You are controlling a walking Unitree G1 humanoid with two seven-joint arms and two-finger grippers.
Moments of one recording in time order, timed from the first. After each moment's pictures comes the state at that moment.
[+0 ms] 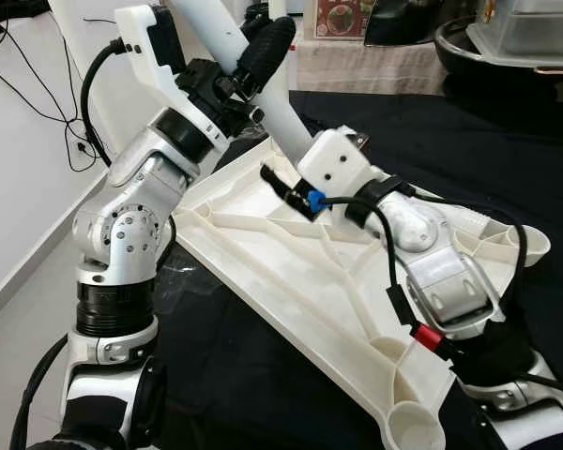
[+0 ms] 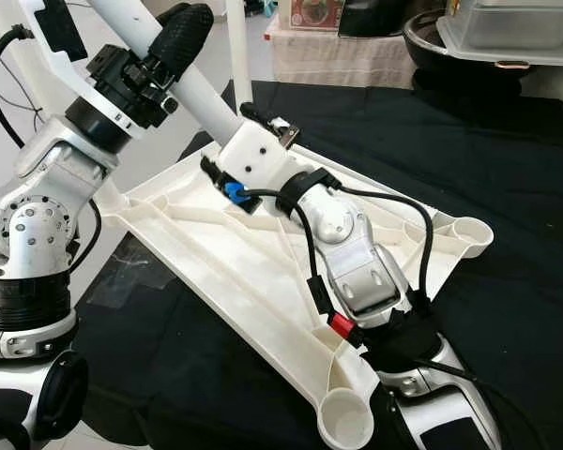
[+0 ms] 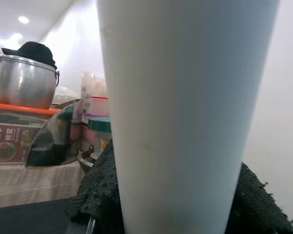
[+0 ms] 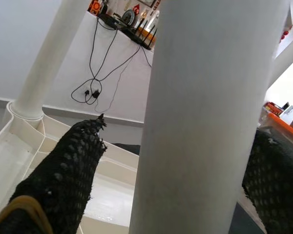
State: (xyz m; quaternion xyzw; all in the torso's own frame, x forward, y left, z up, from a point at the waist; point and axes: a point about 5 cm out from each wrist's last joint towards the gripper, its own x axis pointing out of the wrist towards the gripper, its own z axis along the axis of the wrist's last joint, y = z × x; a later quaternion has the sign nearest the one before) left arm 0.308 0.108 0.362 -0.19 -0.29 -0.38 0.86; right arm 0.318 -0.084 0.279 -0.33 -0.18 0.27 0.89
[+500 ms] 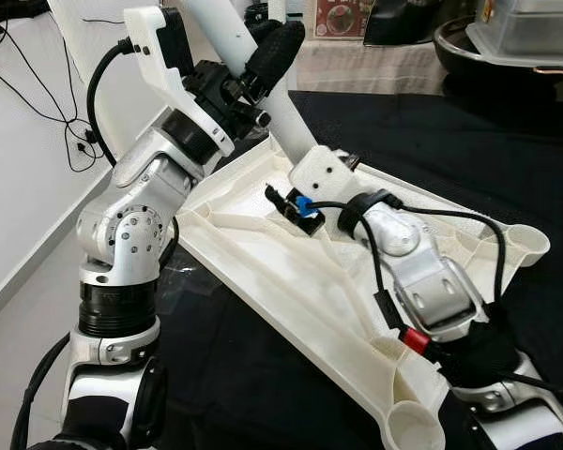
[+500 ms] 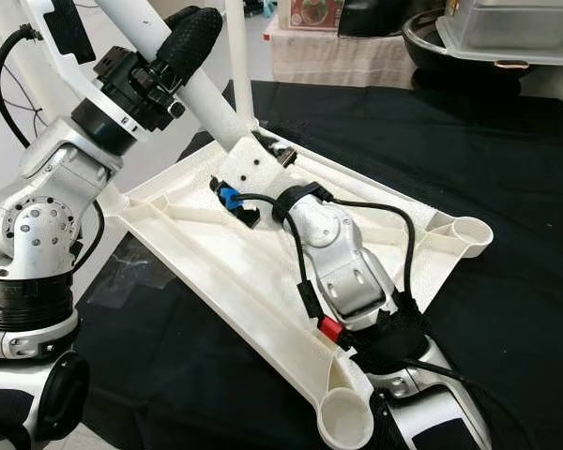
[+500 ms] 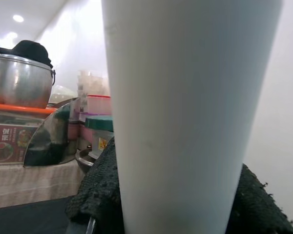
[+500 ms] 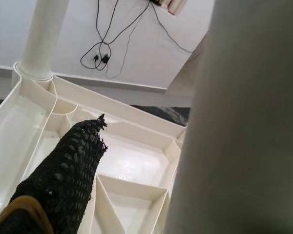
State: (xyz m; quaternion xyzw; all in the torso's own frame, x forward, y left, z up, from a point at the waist) left arm 0.308 0.103 0.360 -0.18 -0.29 -0.39 0.86; right arm 0.328 -0.081 0.255 -0.32 -0.09 0.26 0.91
